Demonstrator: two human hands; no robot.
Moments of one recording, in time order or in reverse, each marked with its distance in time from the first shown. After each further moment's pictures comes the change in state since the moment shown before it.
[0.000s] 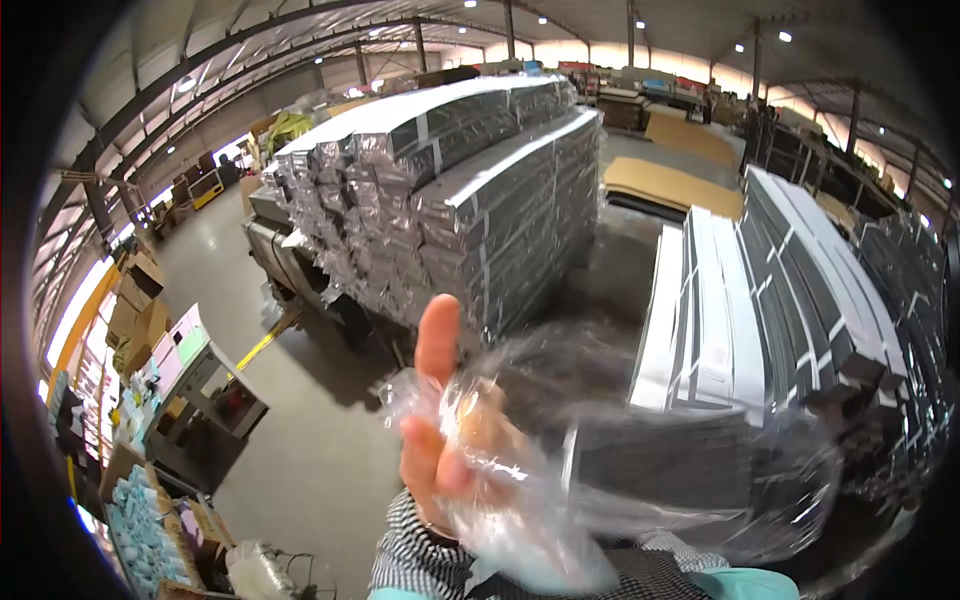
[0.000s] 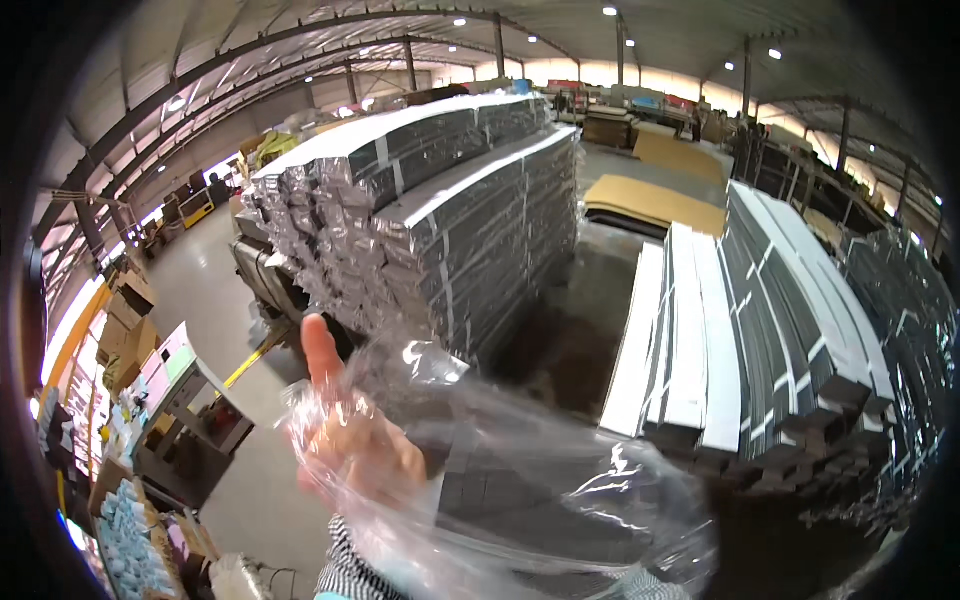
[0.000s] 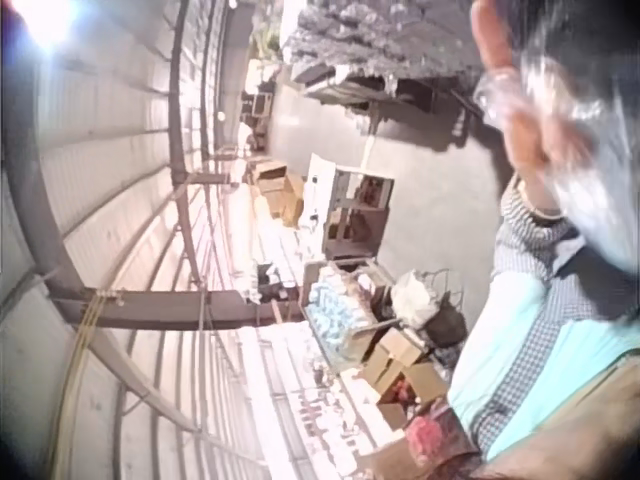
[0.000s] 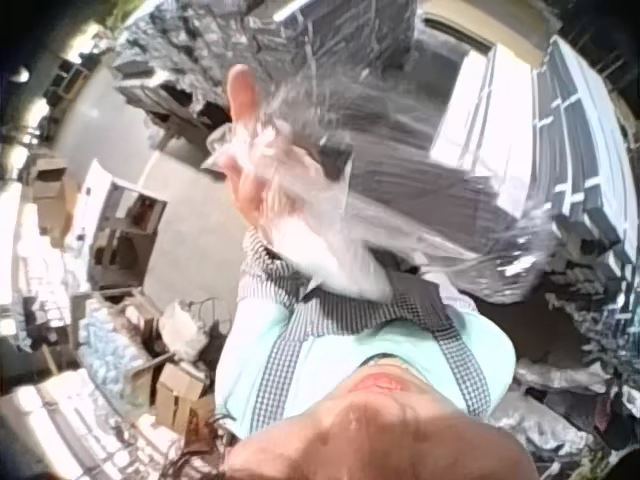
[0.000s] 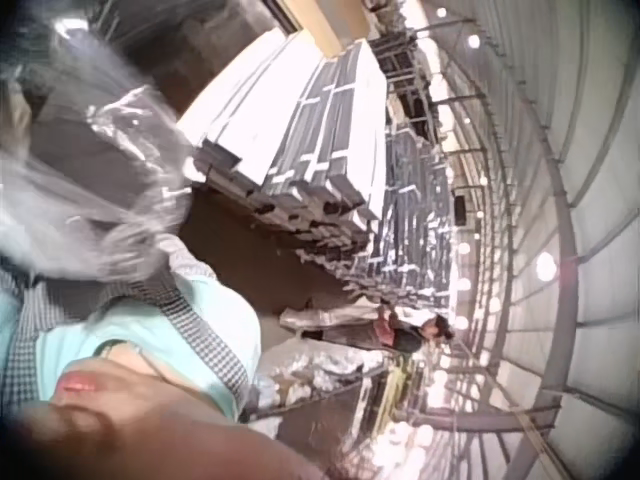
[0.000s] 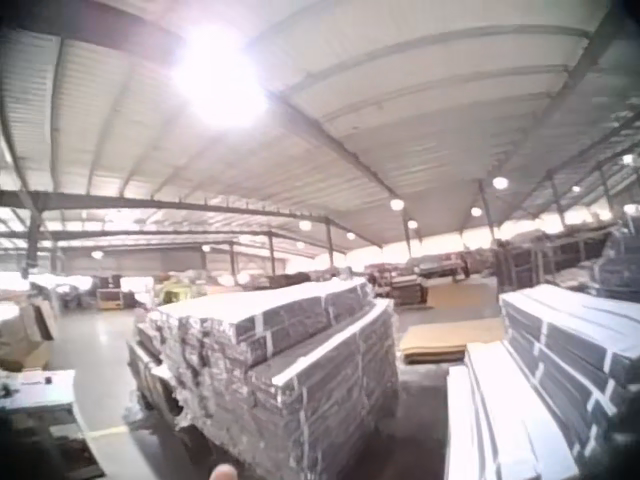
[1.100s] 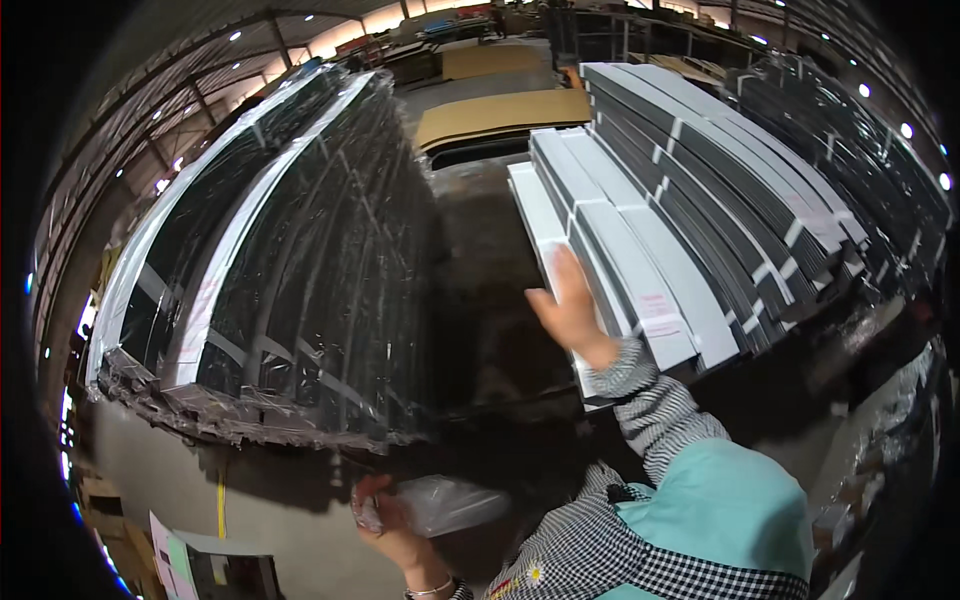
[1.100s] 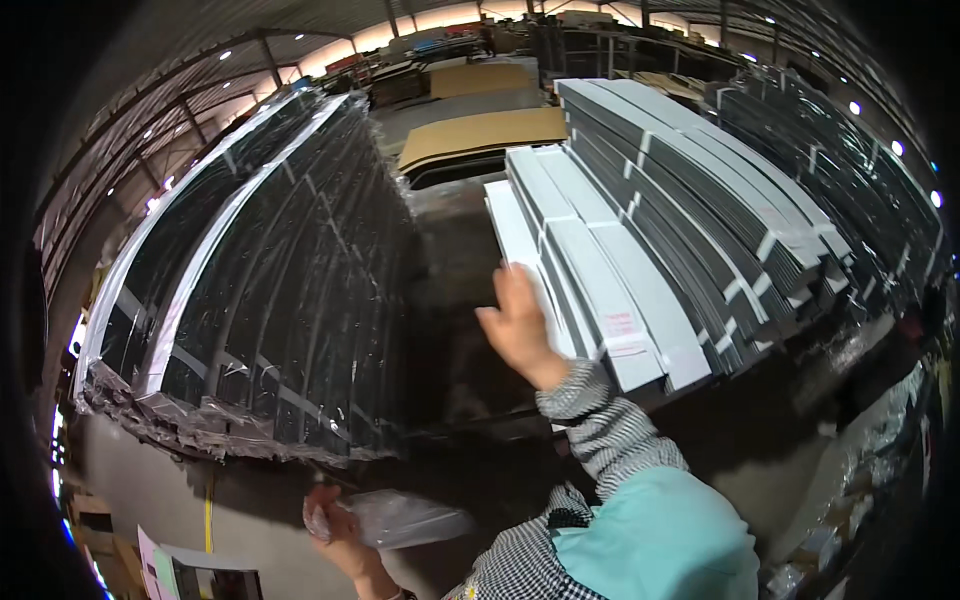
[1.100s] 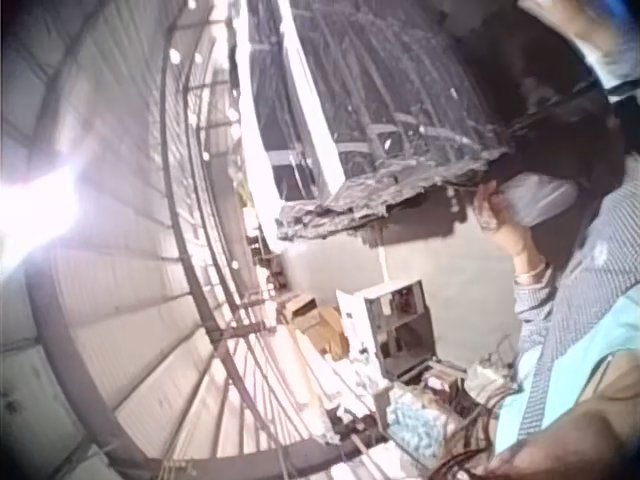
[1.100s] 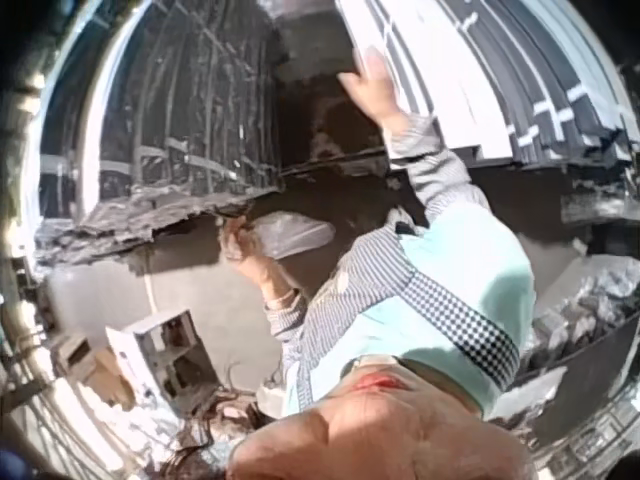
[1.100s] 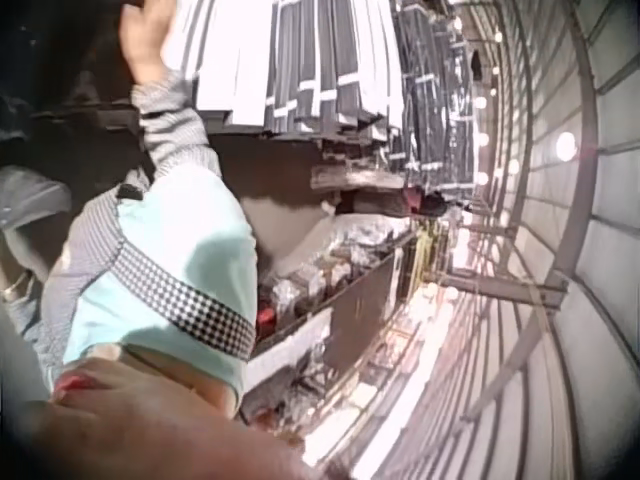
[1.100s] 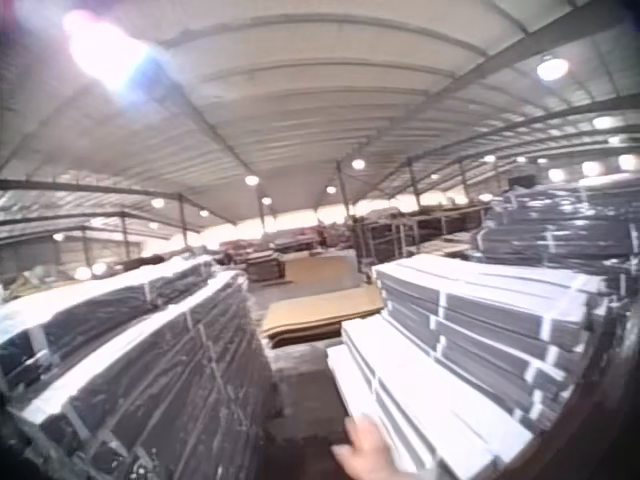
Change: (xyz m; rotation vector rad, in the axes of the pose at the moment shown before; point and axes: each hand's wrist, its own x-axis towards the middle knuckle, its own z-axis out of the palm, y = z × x) left_hand 0.000 0.061 -0.304 1.461 0.918 -0.032; right_hand 0.376 -0.136 -0.113 -0.650 0.625 -0.354
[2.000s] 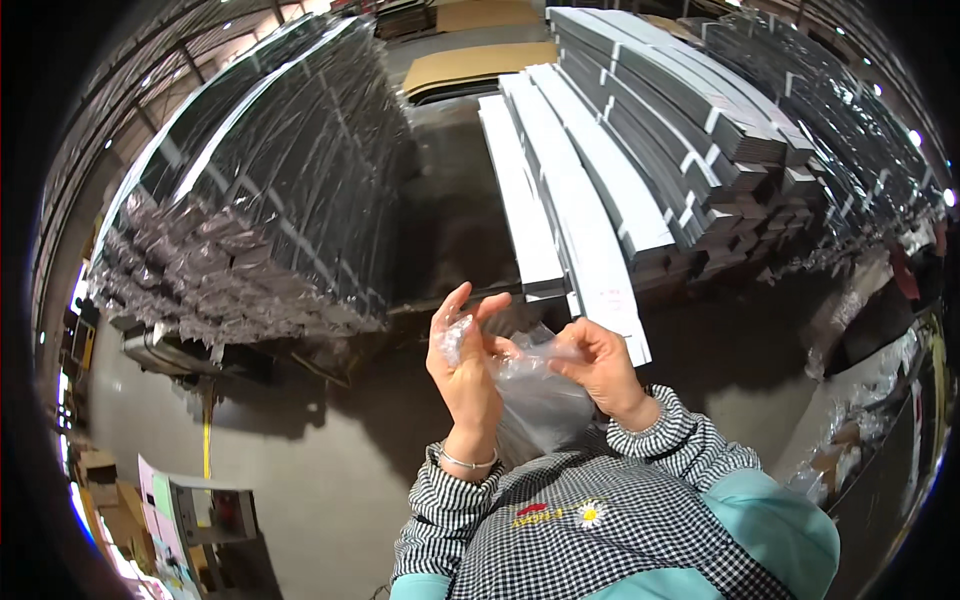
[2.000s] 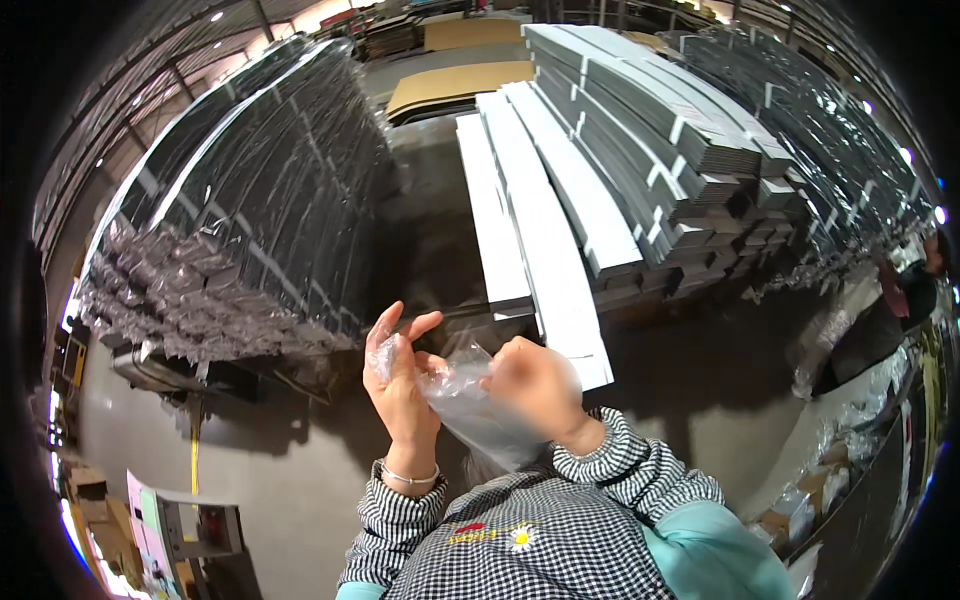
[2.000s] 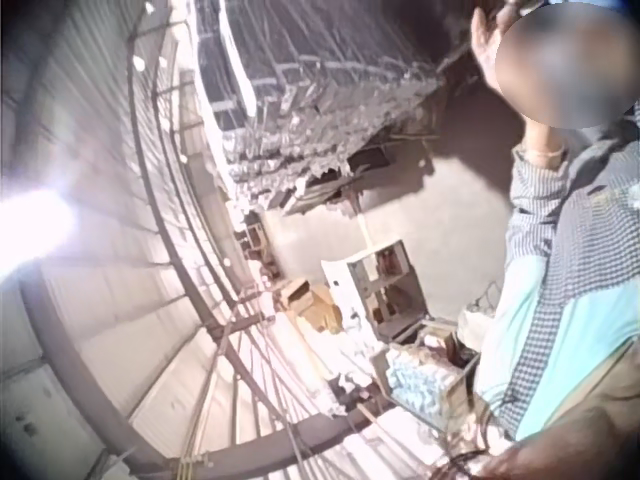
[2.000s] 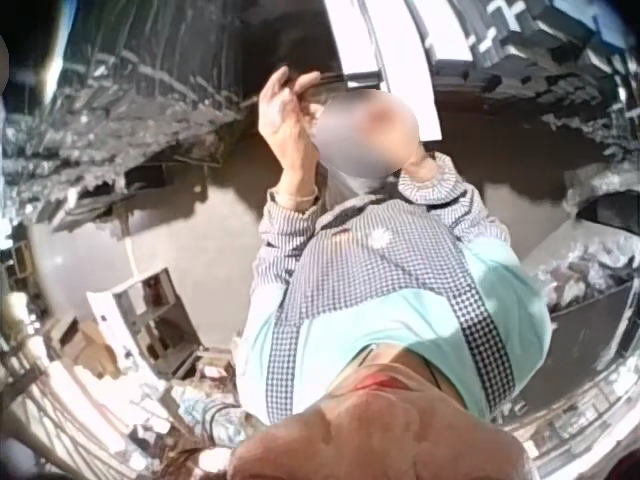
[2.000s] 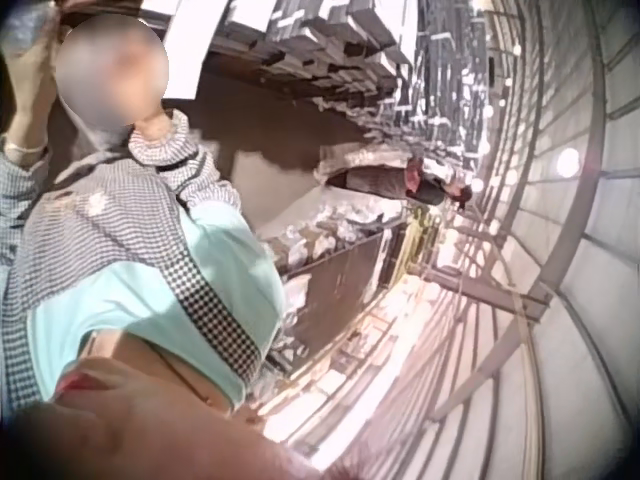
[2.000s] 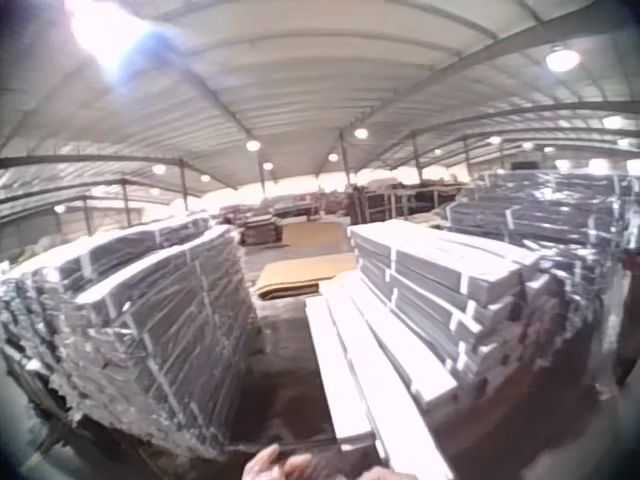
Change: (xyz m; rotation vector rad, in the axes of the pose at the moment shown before) left_hand -0.203 0.064 0.093 -0.506 -0.629 -0.162; right_hand -0.237 -0.137 -0.268 1.033 -0.379 0.610
